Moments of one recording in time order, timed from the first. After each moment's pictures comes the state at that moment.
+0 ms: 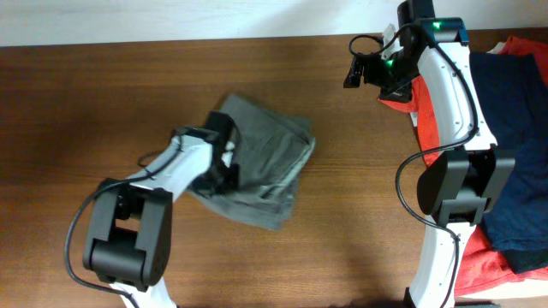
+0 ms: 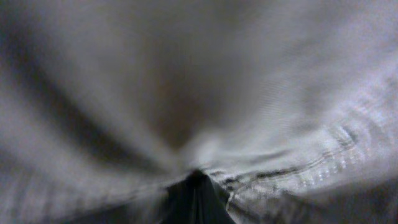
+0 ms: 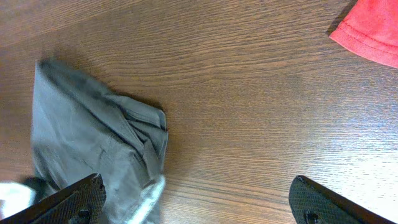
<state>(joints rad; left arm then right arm) -0.28 1.93 1.21 -0.85 0.03 -0.23 0.01 2.24 2.24 -1.33 -0.35 0.22</state>
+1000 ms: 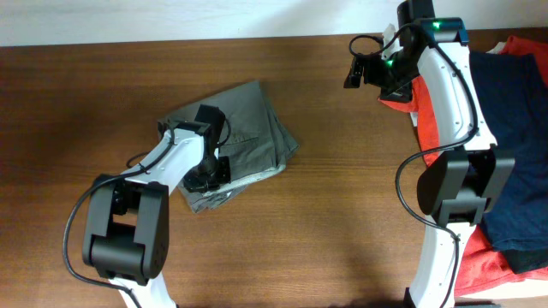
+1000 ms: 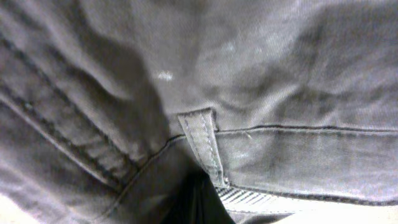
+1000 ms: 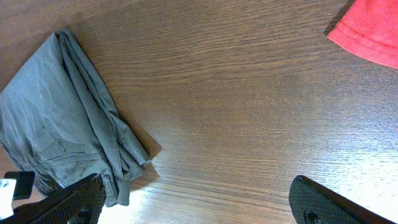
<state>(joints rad) -0.25 1.95 1.27 -0.94 0.02 -0.34 0.01 2.24 2.24 -1.33 -0.34 0.22</state>
